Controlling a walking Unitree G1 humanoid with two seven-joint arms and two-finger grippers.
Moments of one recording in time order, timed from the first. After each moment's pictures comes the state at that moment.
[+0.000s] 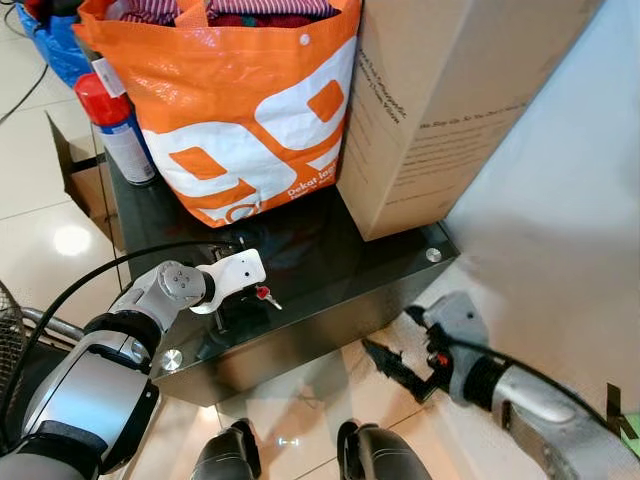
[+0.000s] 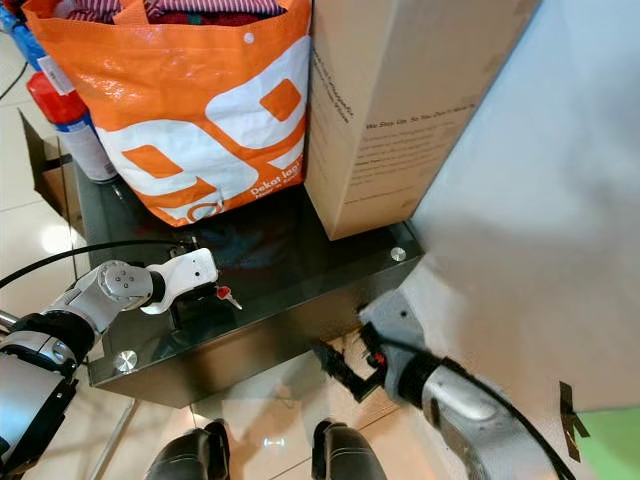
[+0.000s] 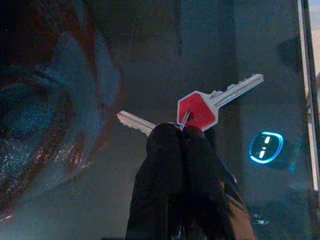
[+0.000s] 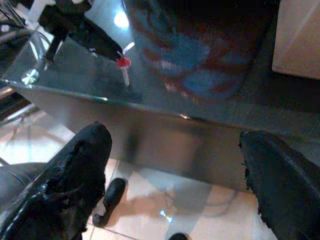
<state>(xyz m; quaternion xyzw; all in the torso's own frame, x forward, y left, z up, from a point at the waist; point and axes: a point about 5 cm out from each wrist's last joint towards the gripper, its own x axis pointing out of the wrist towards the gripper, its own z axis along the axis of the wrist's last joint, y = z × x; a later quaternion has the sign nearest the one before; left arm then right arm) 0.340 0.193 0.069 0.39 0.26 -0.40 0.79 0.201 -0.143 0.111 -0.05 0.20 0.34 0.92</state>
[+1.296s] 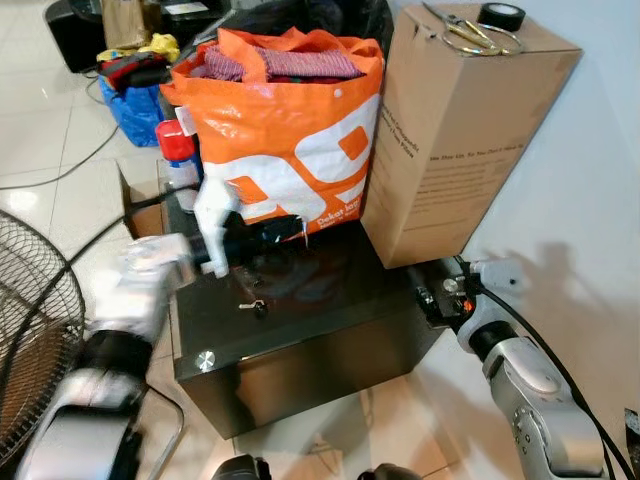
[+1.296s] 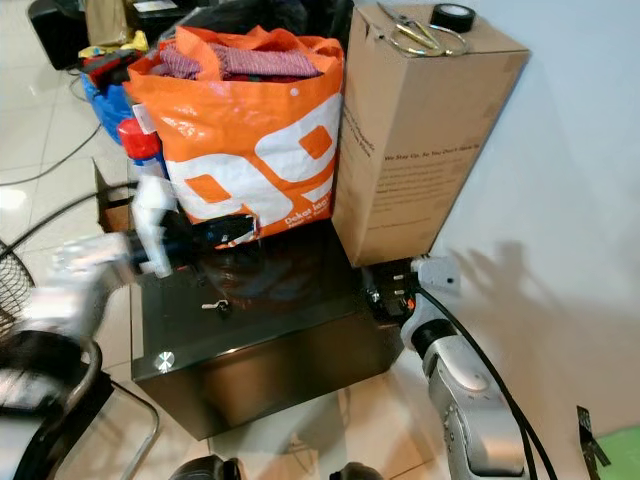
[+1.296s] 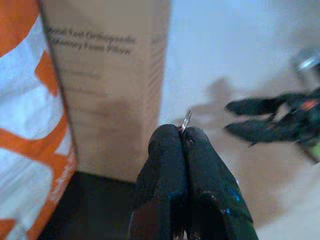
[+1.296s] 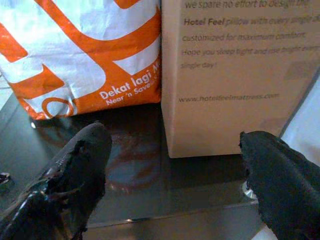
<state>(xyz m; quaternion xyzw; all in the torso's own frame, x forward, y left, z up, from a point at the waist) 0.323 0.166 0.162 -0.01 0.01 -0.53 0.85 0.248 -0.168 0.101 0.02 0.10 0.10 0.99</state>
